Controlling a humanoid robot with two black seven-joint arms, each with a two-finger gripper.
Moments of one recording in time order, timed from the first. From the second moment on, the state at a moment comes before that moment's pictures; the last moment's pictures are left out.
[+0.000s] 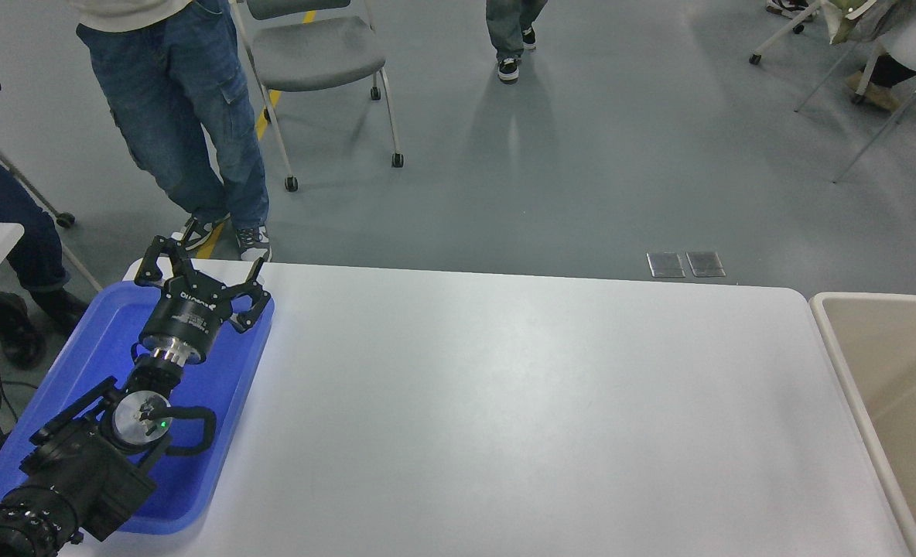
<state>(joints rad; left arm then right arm) -0.59 0.22 -0.90 -0.44 -0.08 -0.64 -0.34 0.73 -0.62 0.24 0.45 -0.31 -0.13 -0.23</state>
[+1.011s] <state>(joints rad) -0.59 0.22 -0.90 -0.44 -0.08 -0.64 -0.34 0.46 -0.40 1.04 0.87 -0.20 0.02 0.23</state>
